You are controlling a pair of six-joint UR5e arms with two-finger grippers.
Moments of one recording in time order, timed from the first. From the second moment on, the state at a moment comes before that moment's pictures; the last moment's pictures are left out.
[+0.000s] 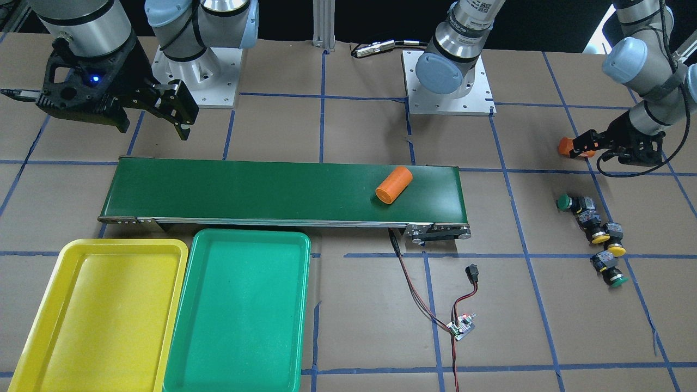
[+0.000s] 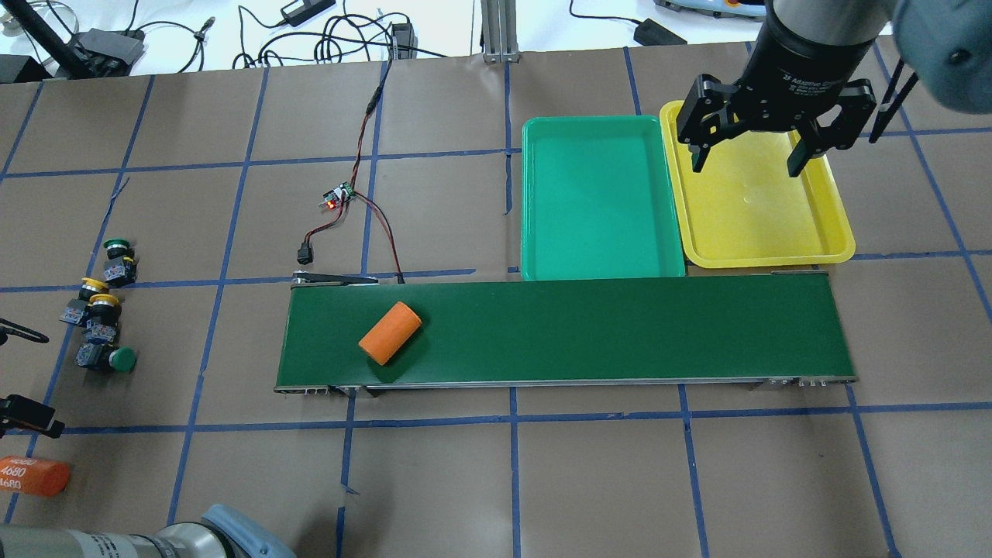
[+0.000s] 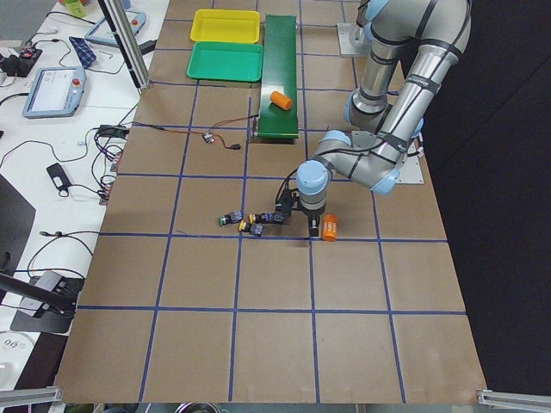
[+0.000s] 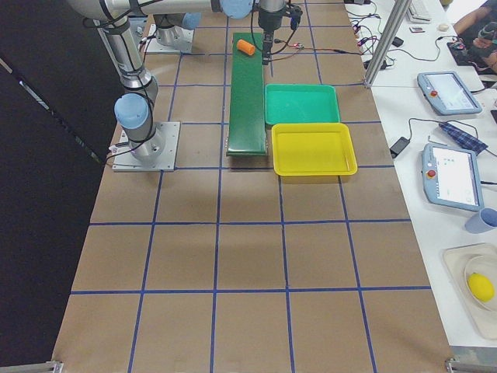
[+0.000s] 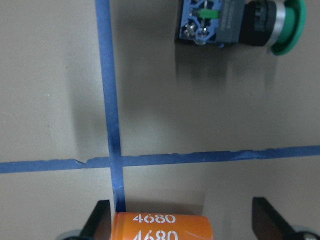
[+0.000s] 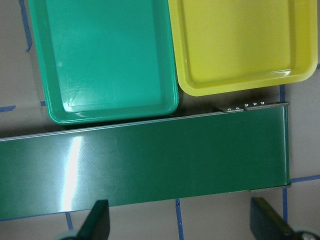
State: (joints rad) left arm -0.53 -1.73 -2.14 -0.99 1.68 1.06; right arm 1.57 -1.56 1.51 -1.50 -1.58 0.12
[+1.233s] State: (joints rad) left arm -0.49 -1.80 -2.18 -0.99 1.77 1.13; right arm 1.57 -1.55 1.51 -1.50 -1.58 0.12
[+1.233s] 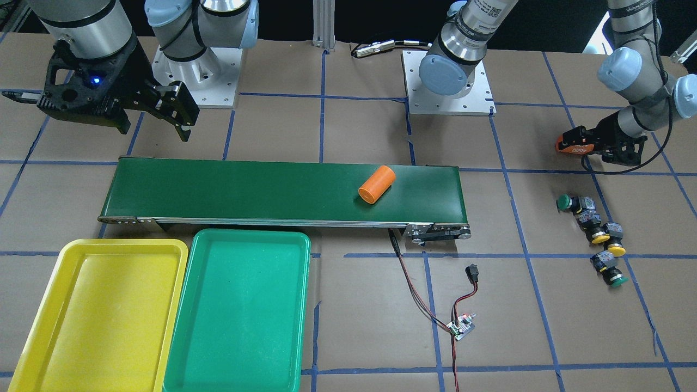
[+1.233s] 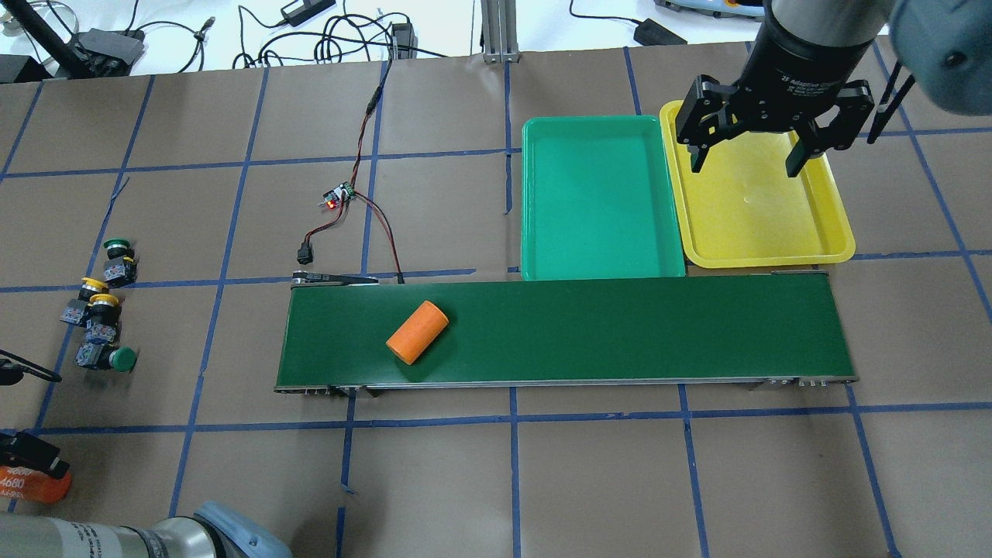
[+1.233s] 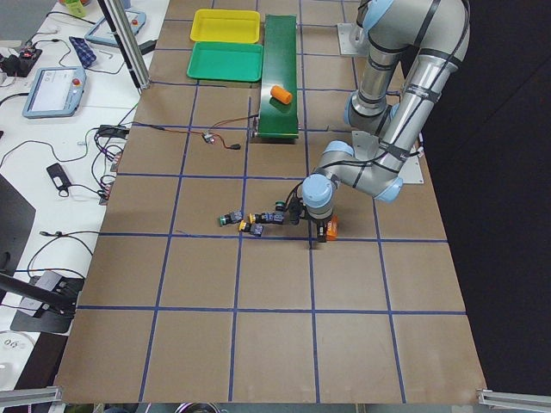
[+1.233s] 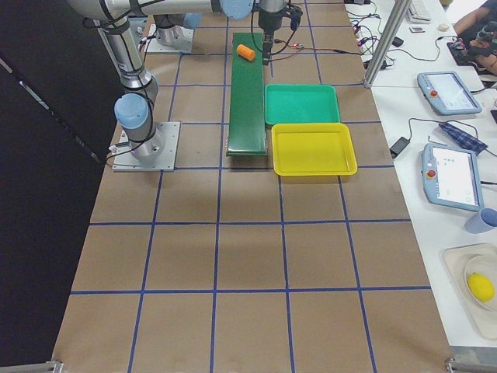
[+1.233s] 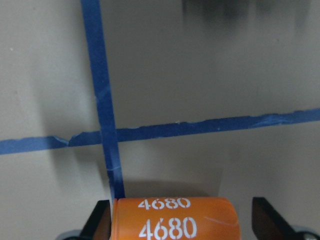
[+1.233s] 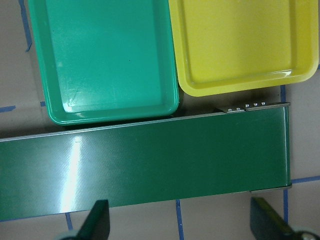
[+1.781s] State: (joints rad) left arm -0.49 -1.79 -2.18 -1.00 1.79 1.27; right arm 1.57 -1.56 1.51 -1.50 -1.58 0.12
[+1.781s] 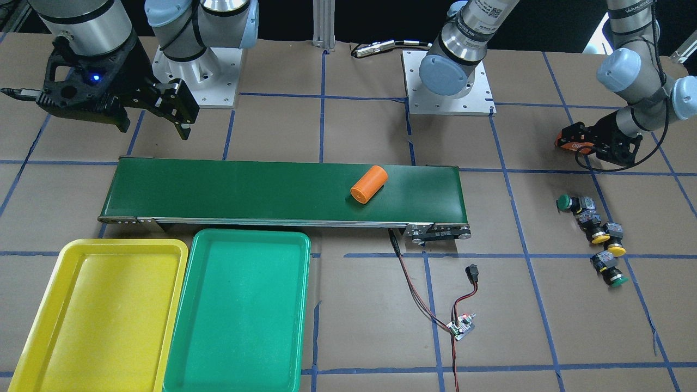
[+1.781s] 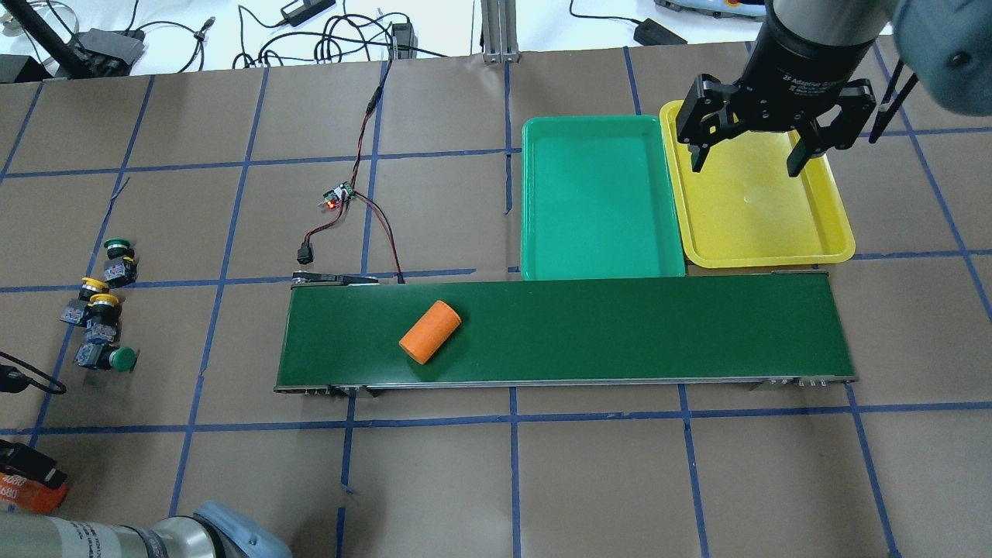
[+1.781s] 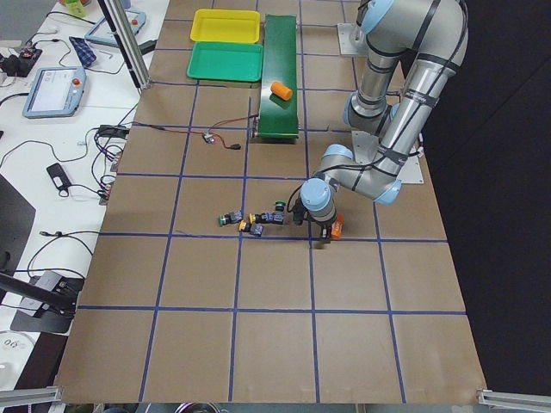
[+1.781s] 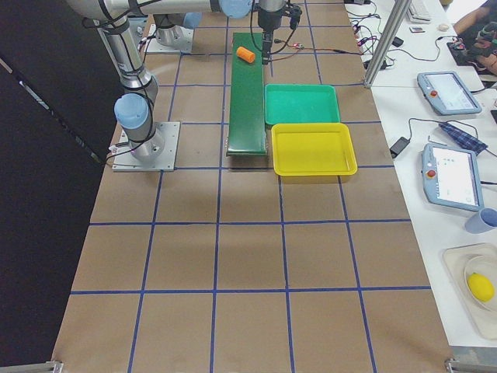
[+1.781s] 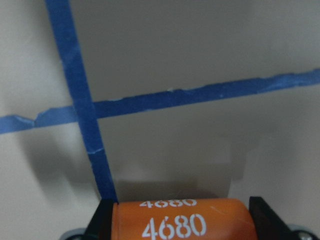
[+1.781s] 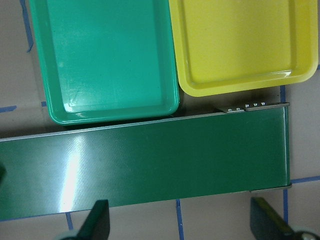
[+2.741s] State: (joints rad) left arm -0.91 -1.64 -1.97 -1.23 1.53 0.75; right arm 1.57 -1.56 1.51 -1.50 -1.58 0.12
